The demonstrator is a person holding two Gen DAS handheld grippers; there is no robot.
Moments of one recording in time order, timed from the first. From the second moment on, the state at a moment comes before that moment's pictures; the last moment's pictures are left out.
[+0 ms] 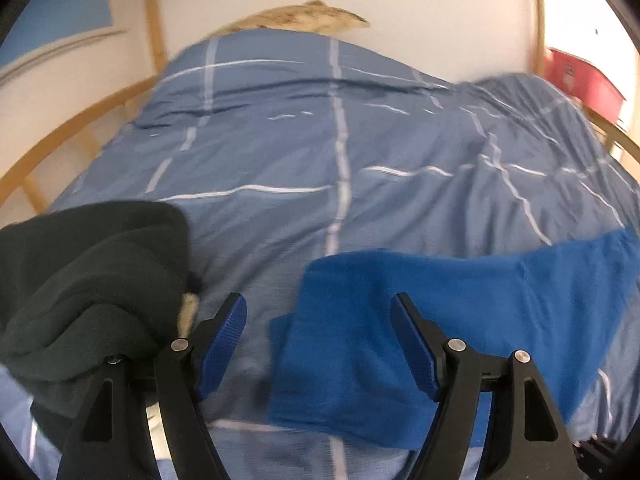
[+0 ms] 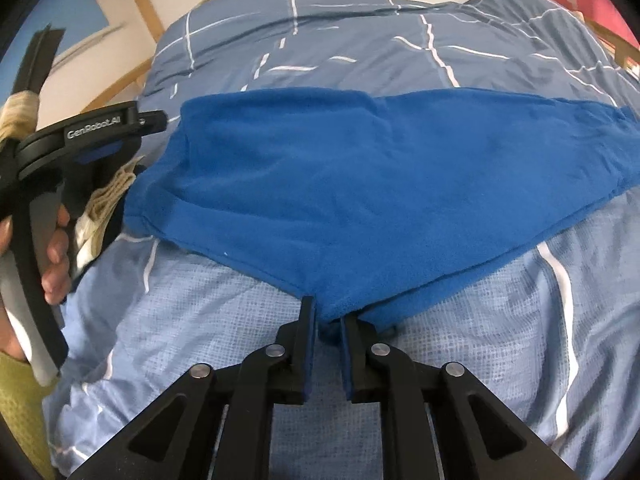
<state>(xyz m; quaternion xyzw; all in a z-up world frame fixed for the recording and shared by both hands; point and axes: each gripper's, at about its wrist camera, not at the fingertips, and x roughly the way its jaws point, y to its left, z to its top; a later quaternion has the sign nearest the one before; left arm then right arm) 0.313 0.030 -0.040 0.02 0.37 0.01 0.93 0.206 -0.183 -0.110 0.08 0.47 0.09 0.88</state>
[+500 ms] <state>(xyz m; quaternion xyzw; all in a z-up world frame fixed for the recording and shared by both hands) 0.316 0.032 -0.024 0.06 0.35 -0.08 0.93 0.210 -0.172 -0.022 0.06 0.33 0.08 0.94</state>
